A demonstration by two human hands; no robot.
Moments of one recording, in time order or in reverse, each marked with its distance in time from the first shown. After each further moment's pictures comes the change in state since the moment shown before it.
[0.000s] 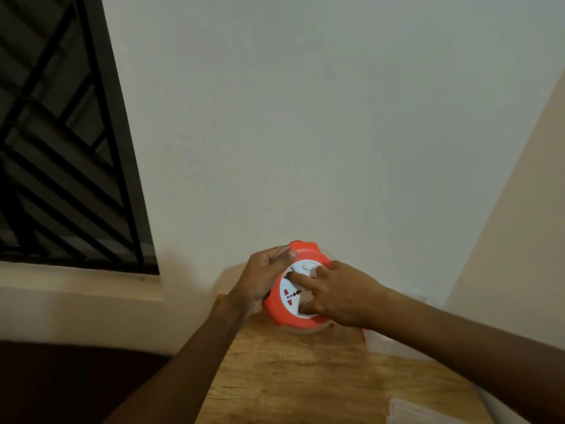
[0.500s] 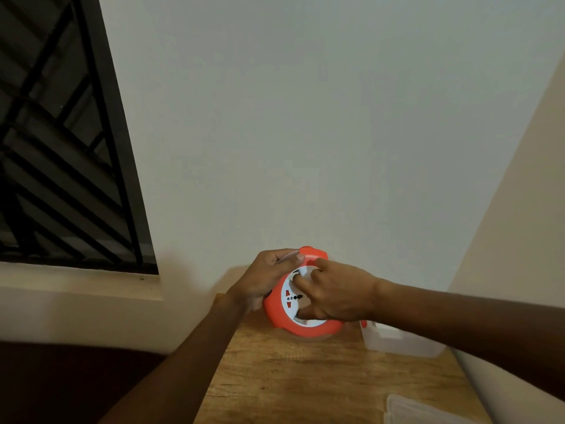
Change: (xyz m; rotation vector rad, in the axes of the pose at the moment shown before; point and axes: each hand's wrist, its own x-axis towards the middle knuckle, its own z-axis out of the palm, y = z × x) left_hand 0.000 0.006 0.005 0.103 -0.078 -0.070; right_hand 0.002 0.009 -0.007 -0.336 -0.007 -0.241
